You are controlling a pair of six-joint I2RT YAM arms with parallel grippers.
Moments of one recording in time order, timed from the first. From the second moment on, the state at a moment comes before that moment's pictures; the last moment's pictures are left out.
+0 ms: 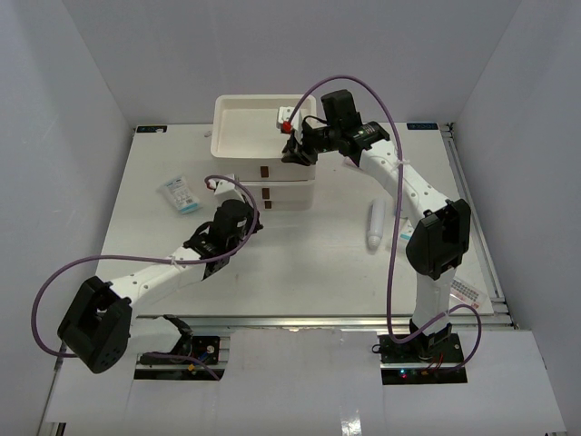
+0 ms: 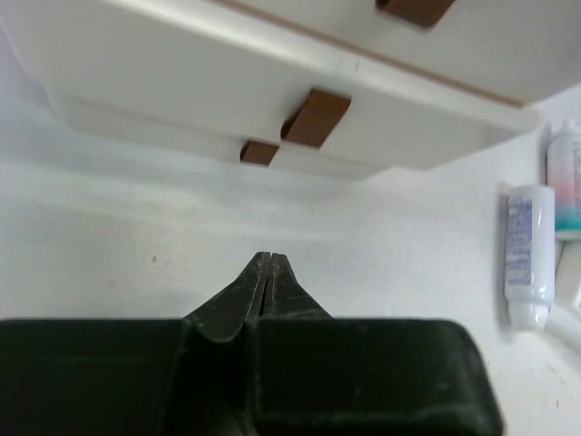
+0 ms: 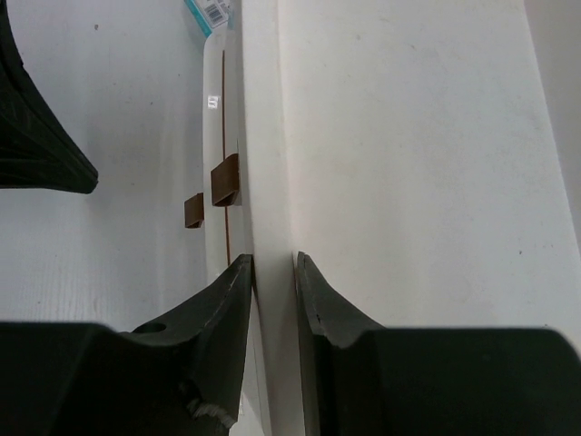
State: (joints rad) left arm -0.66 1.25 0.68 0.14 -0.42 -0.65; right arm 0.54 1.95 1.94 -0.58 -0.73 -0.75
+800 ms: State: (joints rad) left arm -0.68 1.56 0.90 0.12 -0.49 -0.56; right arm 0.54 1.95 1.95 -0.57 -0.71 -0.69
